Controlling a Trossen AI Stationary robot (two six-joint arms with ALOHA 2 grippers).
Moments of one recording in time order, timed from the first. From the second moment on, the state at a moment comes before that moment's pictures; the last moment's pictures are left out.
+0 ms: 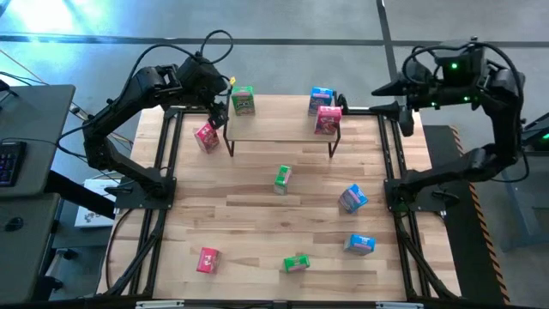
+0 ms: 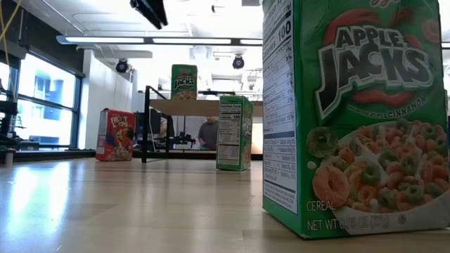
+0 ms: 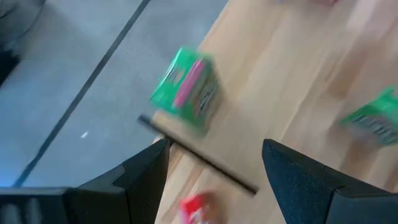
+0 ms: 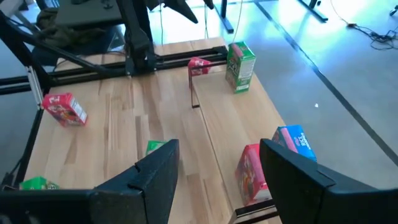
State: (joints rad) left arm 0.47 1.44 1.86 -1.30 -0.27 0.09; right arm -0.54 1.26 2.18 -1.46 -0.26 -0.17
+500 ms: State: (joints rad) left arm 0.47 1.45 1.86 -1.08 -0.14 0.14; right arm -0.51 1.02 1.68 -1.17 -0.24 -0.05
